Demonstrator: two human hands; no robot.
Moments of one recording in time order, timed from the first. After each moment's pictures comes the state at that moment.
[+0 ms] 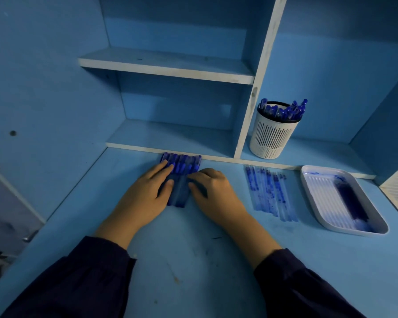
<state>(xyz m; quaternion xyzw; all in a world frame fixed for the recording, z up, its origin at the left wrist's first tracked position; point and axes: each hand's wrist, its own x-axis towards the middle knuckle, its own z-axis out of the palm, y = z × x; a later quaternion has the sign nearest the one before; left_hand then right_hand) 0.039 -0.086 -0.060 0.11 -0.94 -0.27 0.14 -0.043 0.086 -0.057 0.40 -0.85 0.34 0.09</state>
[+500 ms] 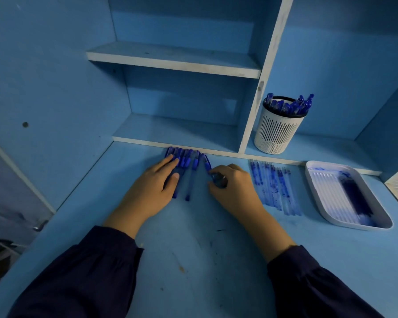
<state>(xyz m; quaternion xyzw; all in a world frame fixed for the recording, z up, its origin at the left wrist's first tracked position) 0.041 -0.084 -0.055 0.12 -0.95 -0.27 0.11 -0.040 0.105 -0.043 0.29 -0.88 0.38 0.04</state>
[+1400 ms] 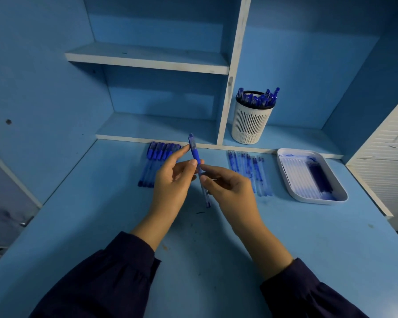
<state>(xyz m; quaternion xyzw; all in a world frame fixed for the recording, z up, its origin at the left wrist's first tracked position) 0.049 0.023 -0.029 0.08 -0.66 -0.71 0.25 0.021 0.149 -0.022 0.17 -0.68 0.71 -0.07</state>
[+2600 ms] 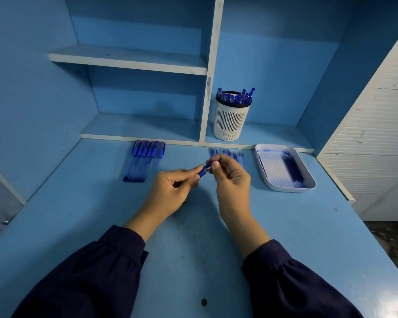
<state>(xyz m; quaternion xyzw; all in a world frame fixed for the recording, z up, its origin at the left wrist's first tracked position) 0.057 0.036 -0.047 -0.05 -0.78 -0.59 0.20 0.017 0.168 -0.029 0.13 -0.61 0.78 0.06</state>
